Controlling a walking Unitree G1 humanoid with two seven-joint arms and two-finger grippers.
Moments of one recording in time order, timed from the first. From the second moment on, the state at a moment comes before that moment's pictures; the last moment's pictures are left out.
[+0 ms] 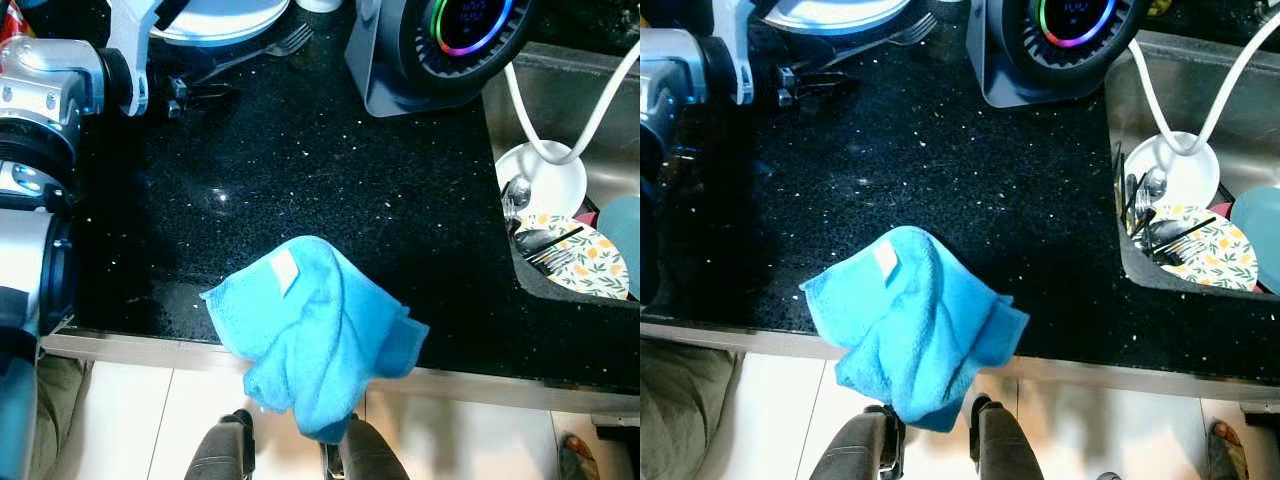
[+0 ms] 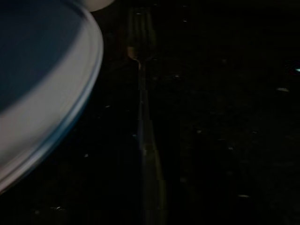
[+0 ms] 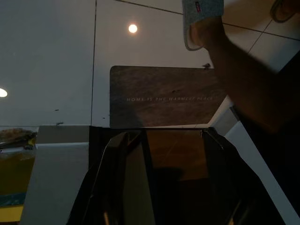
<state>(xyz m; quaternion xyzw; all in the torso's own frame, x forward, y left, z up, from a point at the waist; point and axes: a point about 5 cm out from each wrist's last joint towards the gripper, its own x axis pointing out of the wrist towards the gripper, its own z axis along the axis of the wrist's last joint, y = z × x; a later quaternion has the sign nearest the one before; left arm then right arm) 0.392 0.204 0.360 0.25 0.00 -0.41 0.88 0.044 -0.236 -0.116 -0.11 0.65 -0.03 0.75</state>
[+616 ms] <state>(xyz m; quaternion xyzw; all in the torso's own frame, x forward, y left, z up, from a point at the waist) 0.391 0.204 0.357 0.26 0.02 -0.42 0.87 0.044 -0.236 -0.116 -0.11 0.65 -0.03 0.75</state>
